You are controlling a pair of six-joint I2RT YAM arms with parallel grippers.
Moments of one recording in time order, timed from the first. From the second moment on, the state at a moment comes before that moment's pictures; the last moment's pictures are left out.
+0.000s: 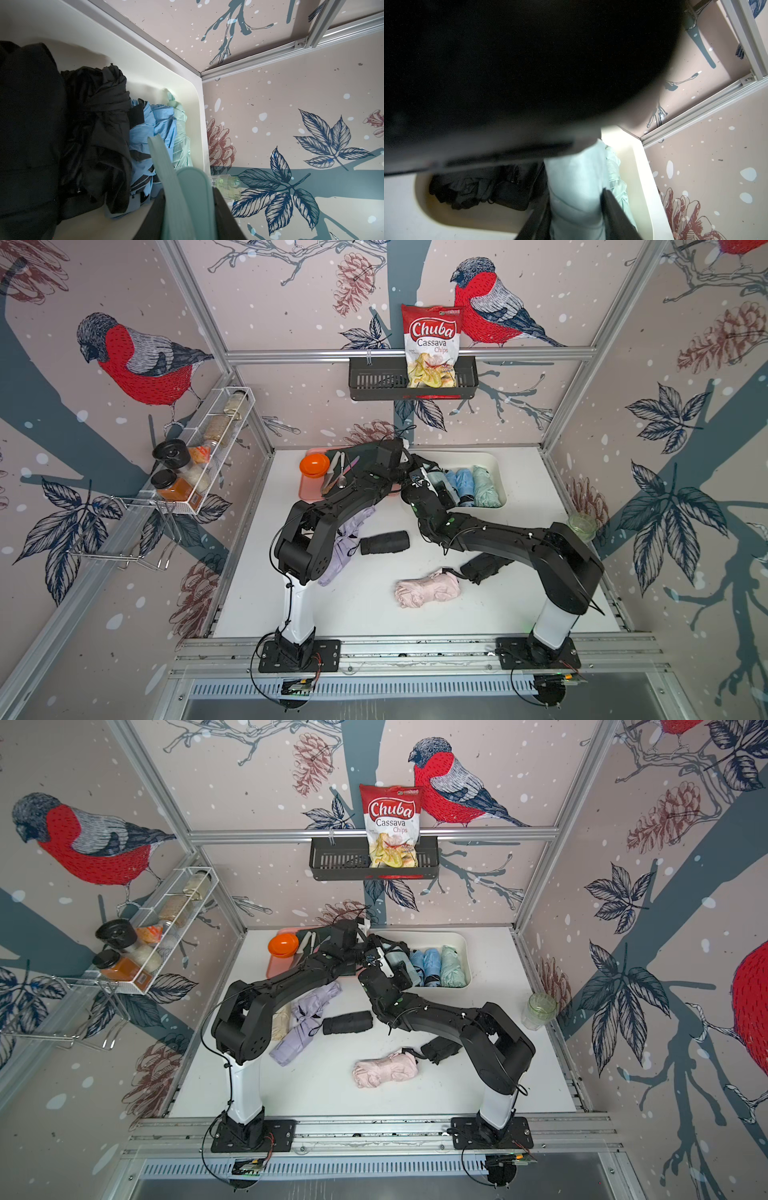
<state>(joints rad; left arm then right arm) -0.53 2.01 1.55 0.09 0.46 -1.02 0.89 1.77 1.13 0.10 0.96 -0.22</state>
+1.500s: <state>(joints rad) -0.44 1.86 1.36 0.02 0.31 -0.72 0.14 1.60 1.25 -0.40 0.08 0.08</state>
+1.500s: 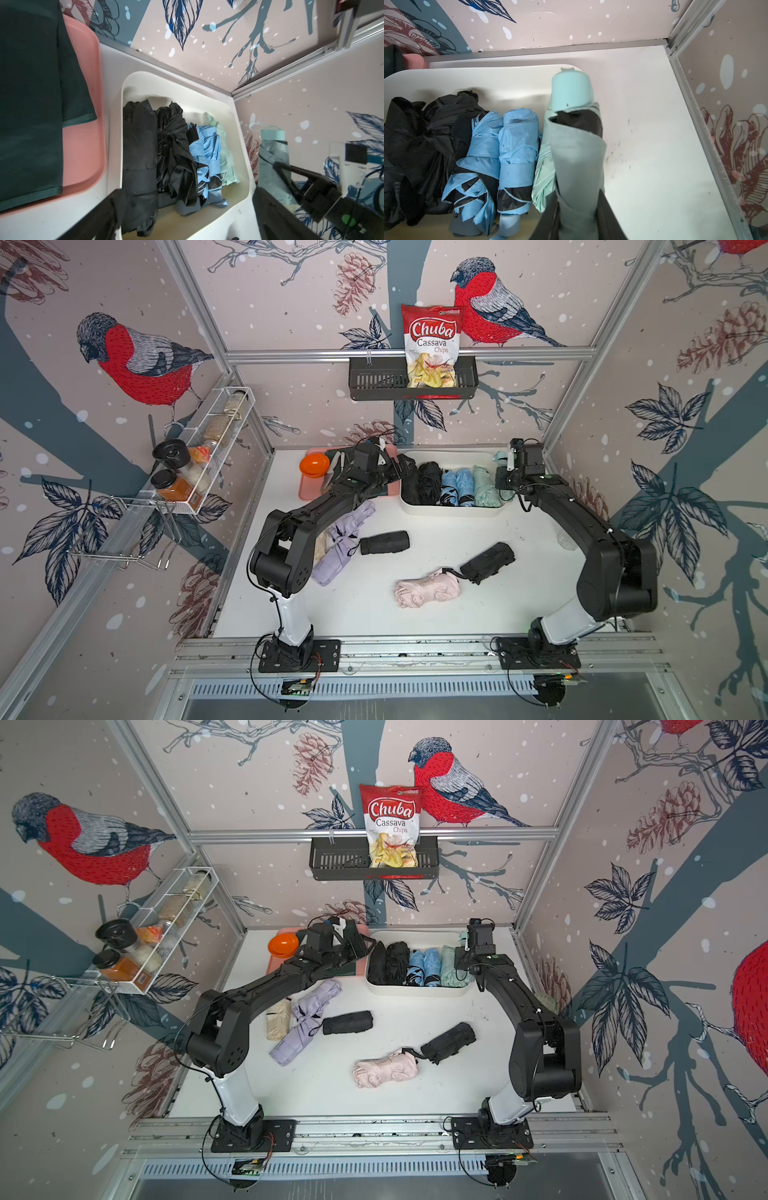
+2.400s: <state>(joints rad) -0.46 2.03 1.43 -0.13 0.21 -0.59 0.09 1.91 1.43 -0.43 0.03 0.14</state>
